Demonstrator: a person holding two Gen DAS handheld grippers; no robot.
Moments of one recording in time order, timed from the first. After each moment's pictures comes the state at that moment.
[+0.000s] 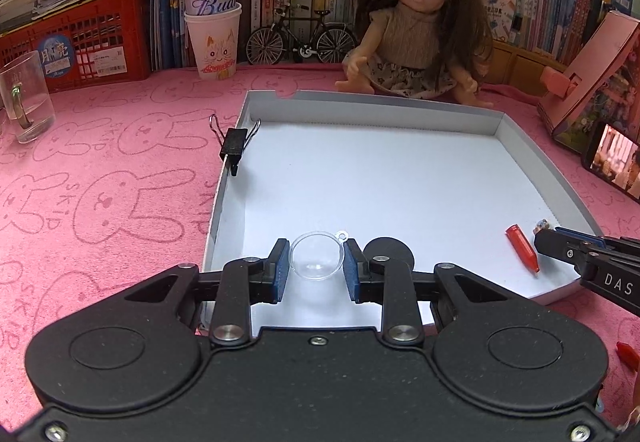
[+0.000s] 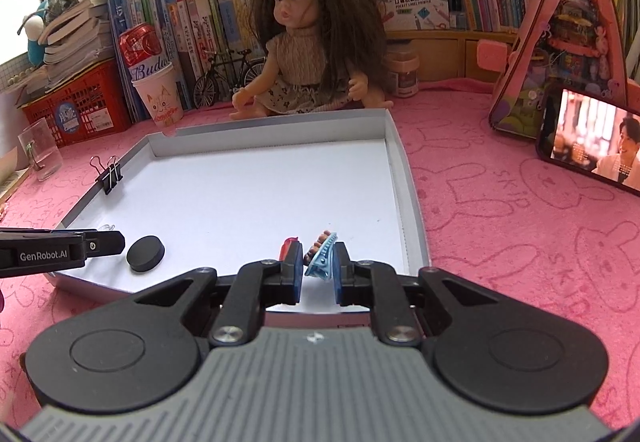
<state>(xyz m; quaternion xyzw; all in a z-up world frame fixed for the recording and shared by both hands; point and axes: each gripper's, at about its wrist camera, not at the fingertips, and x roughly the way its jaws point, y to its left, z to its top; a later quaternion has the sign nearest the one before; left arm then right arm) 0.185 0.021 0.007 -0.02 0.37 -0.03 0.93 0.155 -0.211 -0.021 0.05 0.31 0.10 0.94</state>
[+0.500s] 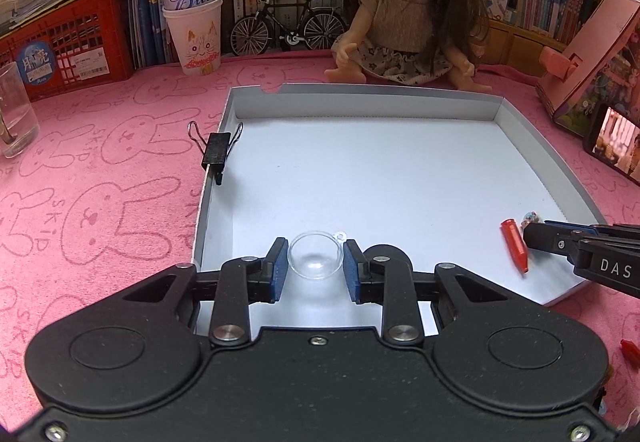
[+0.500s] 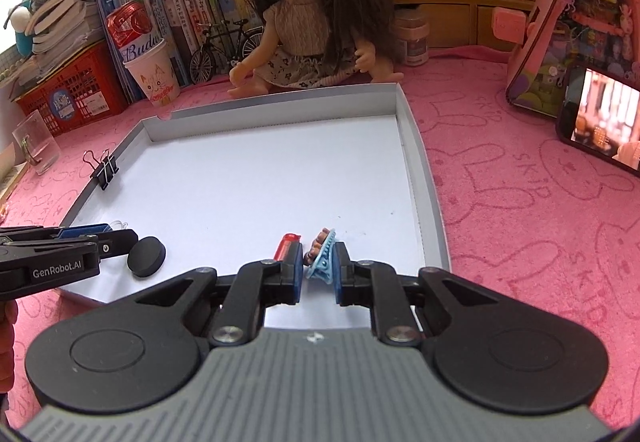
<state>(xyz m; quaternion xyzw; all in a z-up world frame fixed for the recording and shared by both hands) 0.203 0.015 0.010 -0.01 0.40 -0.05 0.92 0.180 -0.208 -0.016 0.07 0.36 0.11 0.92</state>
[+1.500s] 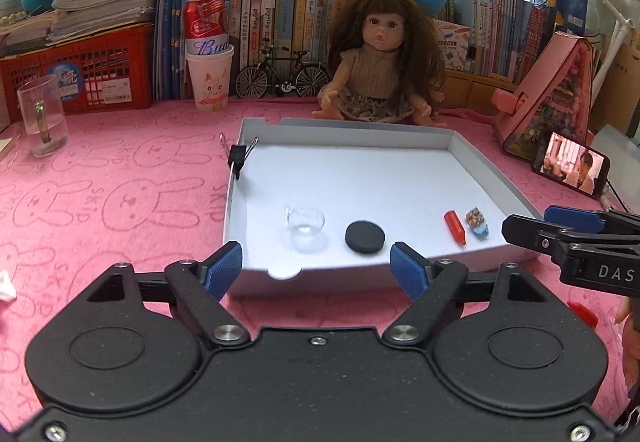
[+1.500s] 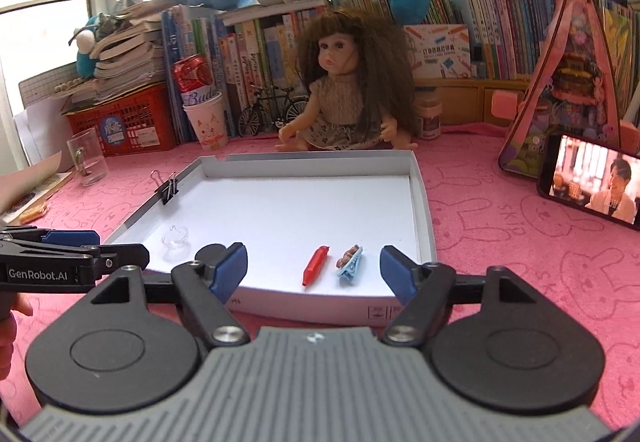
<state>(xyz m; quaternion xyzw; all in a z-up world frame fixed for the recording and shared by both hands) 0.097 0.031 0.033 -0.03 0.31 -0.07 0.95 0.090 -0.207 0.007 0.02 0.24 0.14 0.96</state>
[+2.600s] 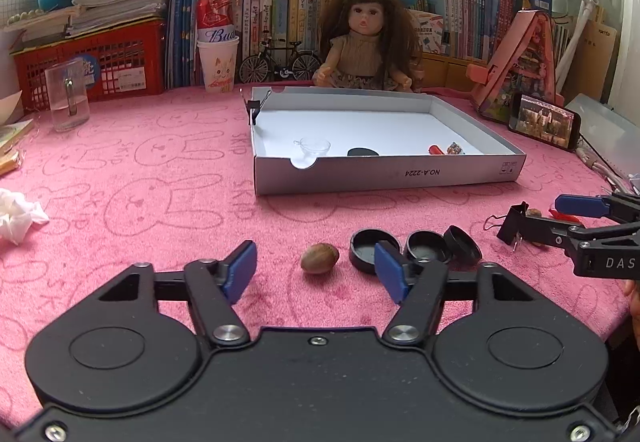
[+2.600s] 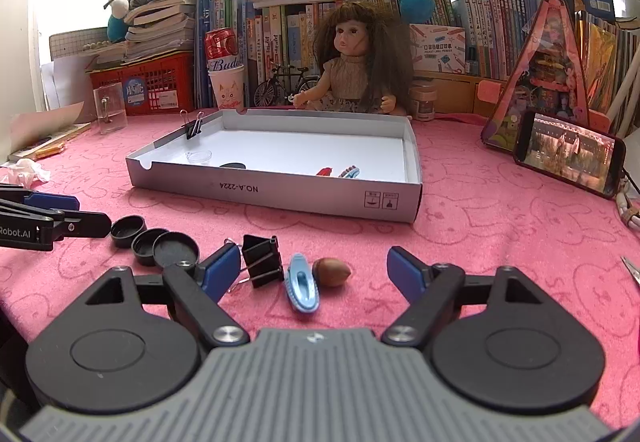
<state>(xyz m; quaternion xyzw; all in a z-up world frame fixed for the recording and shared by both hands) 0.002 0.055 -0.002 -0.01 0.29 -0.09 0.95 0.010 -0.217 -0.035 -0.02 0.22 0.15 0.96</state>
